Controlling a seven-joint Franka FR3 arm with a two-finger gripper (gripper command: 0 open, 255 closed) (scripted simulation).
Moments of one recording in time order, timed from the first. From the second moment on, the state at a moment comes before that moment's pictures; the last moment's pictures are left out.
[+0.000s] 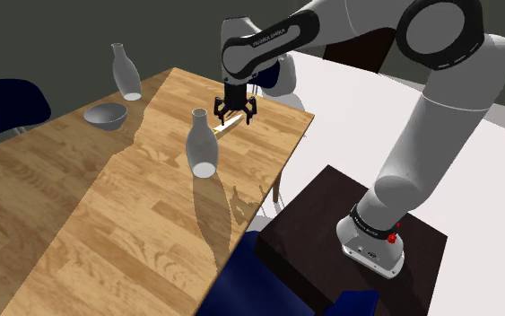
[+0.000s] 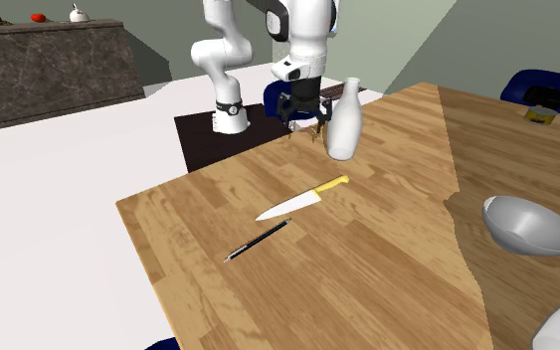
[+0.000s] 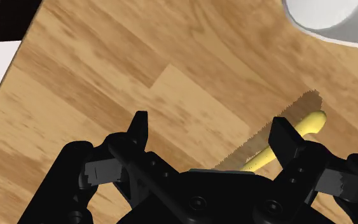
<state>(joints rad) -0.06 0.14 0.19 -2.03 0.03 2.08 0.80</state>
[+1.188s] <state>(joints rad) -0.03 0.63 0.12 -1.58 -0.03 2.15 1.03</state>
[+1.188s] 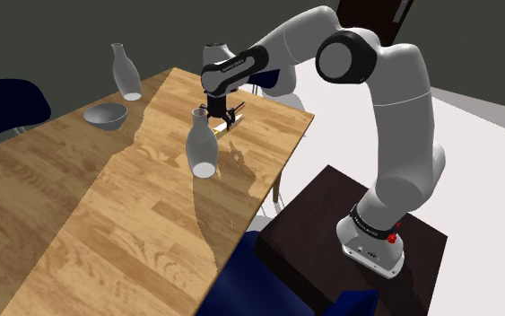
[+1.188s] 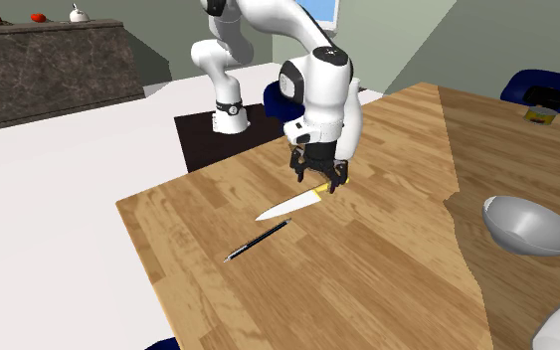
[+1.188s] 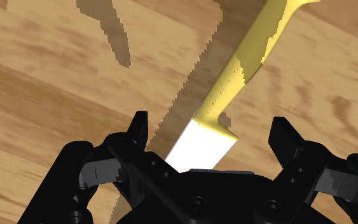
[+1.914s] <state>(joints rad) -0.03 0.64 0.12 -1.59 -0.03 2.17 1.03</state>
